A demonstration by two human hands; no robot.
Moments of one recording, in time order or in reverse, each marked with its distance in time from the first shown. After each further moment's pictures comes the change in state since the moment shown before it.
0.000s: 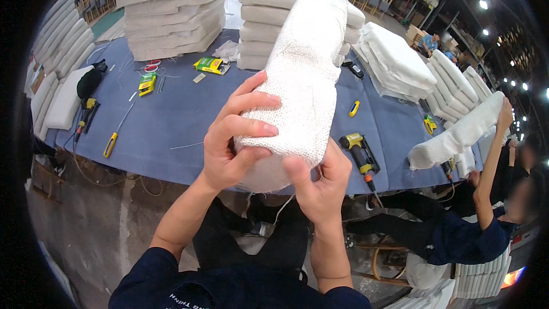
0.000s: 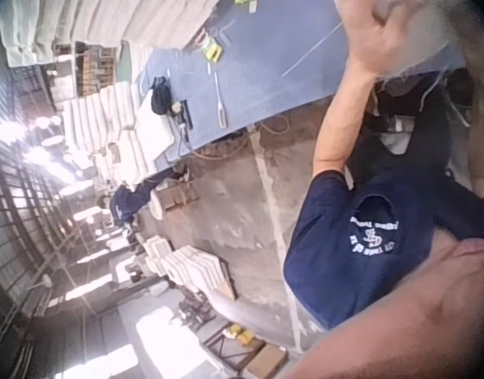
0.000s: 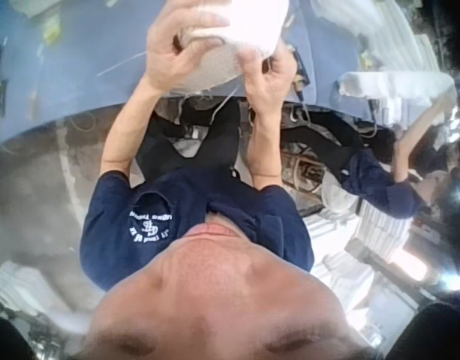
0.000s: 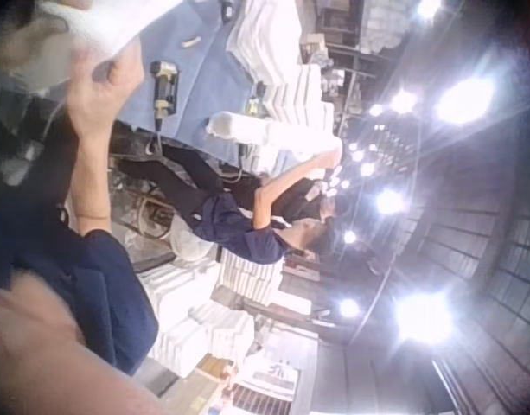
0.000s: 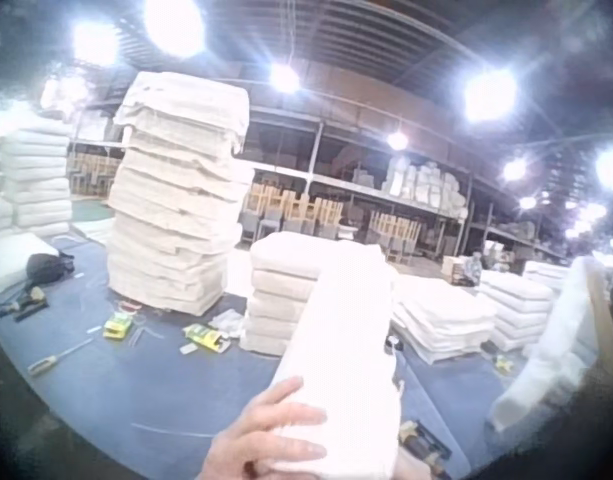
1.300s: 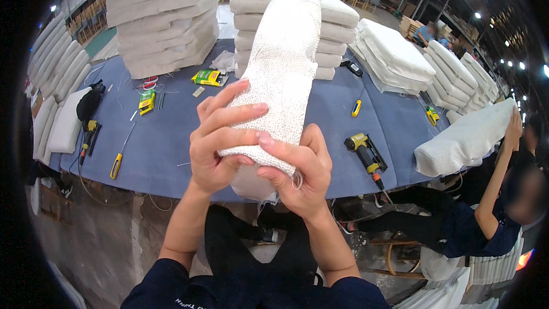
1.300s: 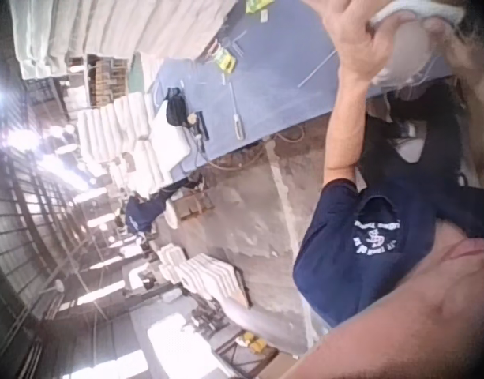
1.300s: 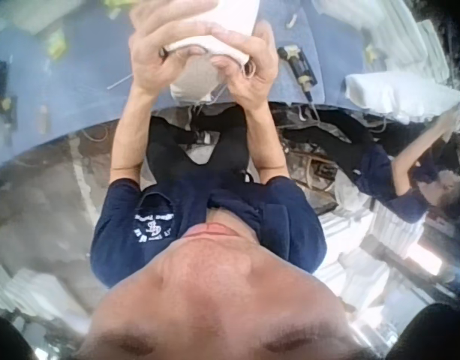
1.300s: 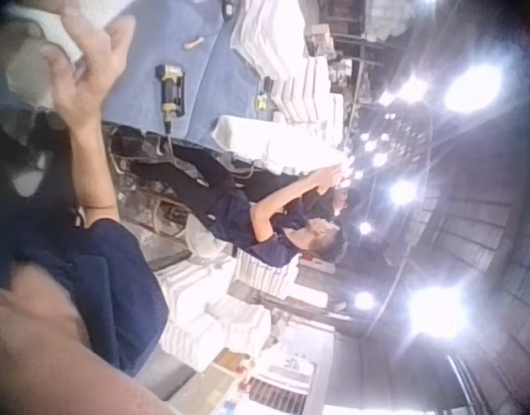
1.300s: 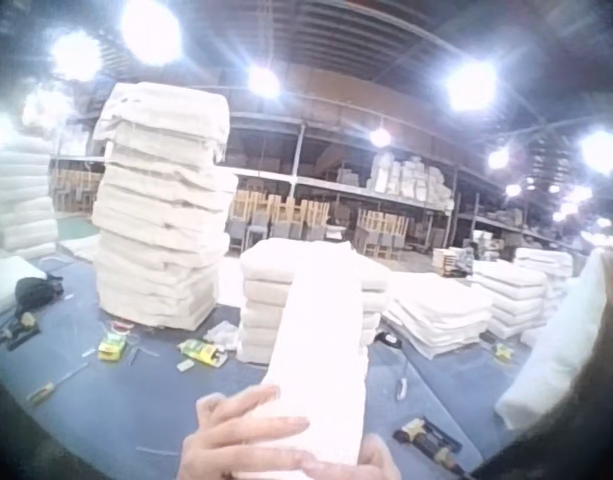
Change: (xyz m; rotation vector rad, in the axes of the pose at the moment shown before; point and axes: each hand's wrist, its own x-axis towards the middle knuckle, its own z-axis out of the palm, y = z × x) left_hand 0.017 0.008 -0.044 0.417 -0.088 -0.003; right_hand 0.028 0.035 0.035 -0.138 0.005 -0.463
